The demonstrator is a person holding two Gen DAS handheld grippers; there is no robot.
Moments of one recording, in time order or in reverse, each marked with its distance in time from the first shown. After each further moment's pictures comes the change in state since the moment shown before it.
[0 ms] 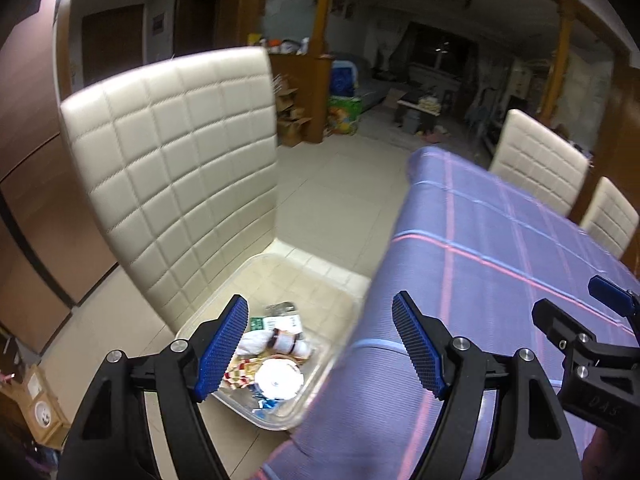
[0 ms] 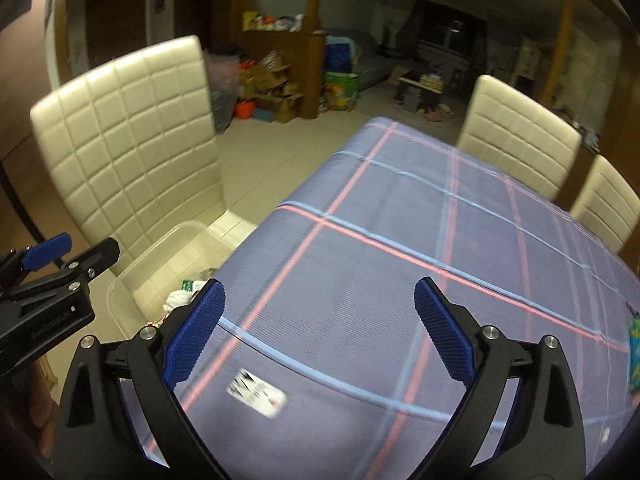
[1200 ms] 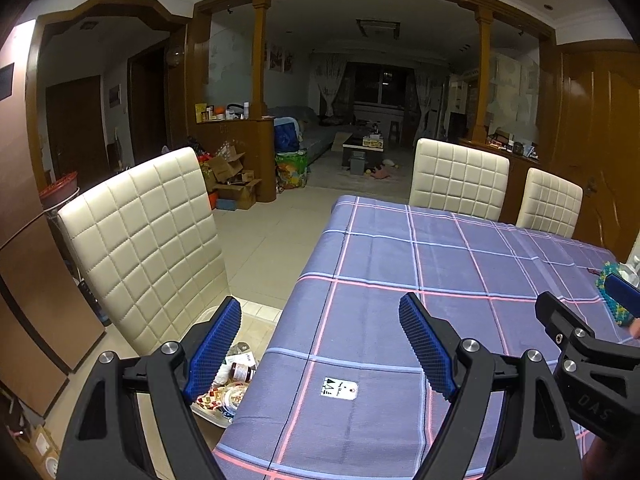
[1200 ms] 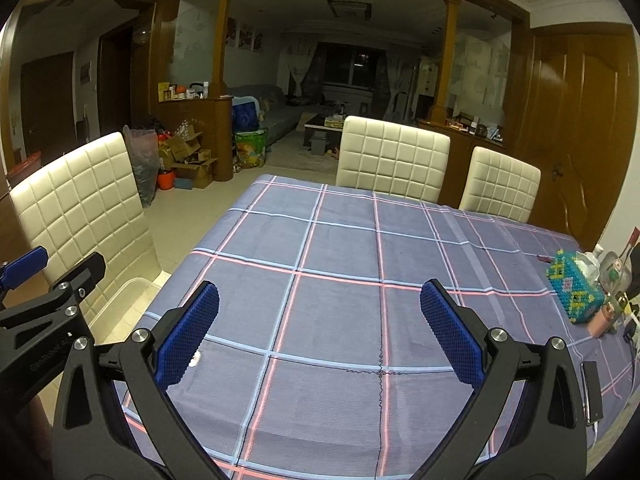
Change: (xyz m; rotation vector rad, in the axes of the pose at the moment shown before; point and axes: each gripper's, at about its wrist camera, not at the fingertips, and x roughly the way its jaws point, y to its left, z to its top) left arm -0.125 -0.103 -0.012 0.171 -0.199 -0.094; right arm -0.155 -0.078 -0.045 0.196 -0.194 -0.258
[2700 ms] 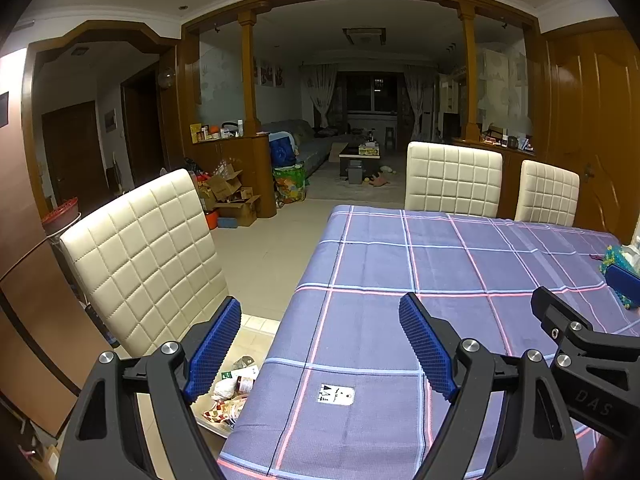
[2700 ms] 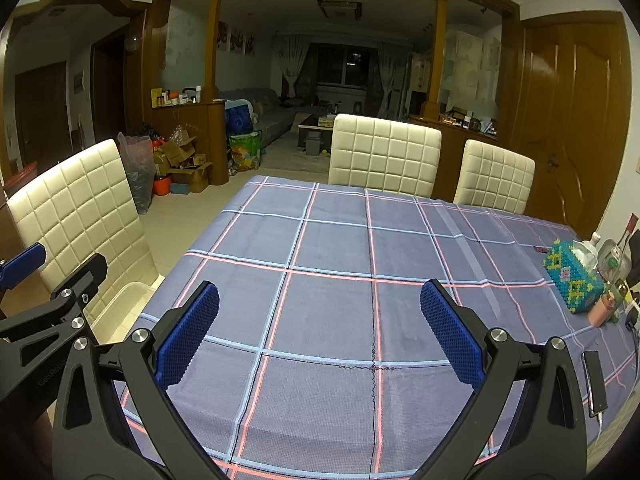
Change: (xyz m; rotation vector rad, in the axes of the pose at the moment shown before) left arm -0.006 -0.019 -0.005 0.065 -0.048 0.015; right arm -0.003 -0.011 -0.004 0.028 0.000 -0.001
